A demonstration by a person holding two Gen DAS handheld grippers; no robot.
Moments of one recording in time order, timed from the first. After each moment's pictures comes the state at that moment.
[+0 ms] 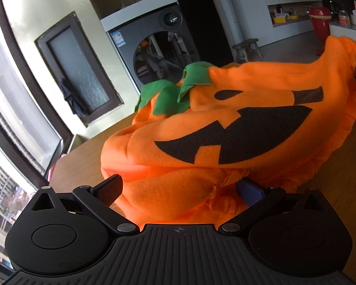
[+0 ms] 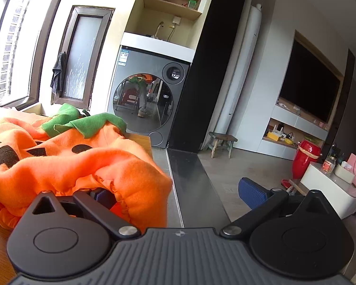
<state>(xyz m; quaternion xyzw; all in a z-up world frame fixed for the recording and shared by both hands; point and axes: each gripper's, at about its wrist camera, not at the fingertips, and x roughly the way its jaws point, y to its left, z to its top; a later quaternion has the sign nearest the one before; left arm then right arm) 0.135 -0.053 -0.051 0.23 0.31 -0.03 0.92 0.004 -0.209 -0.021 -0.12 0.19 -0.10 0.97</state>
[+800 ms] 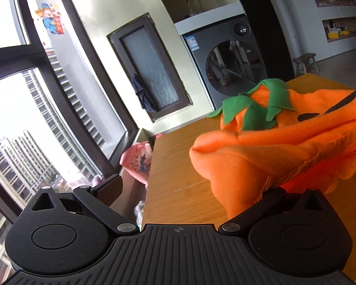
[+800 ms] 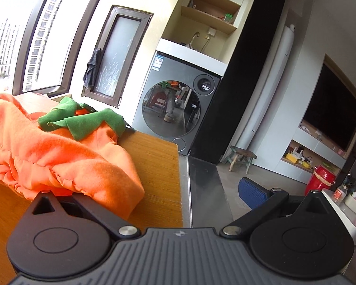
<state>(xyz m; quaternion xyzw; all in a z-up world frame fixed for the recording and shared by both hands) -0.020 0.107 0.026 0.21 0.24 0.07 0.94 -0.063 -0.177 0.001 -0.18 0.18 -0.01 0.97</state>
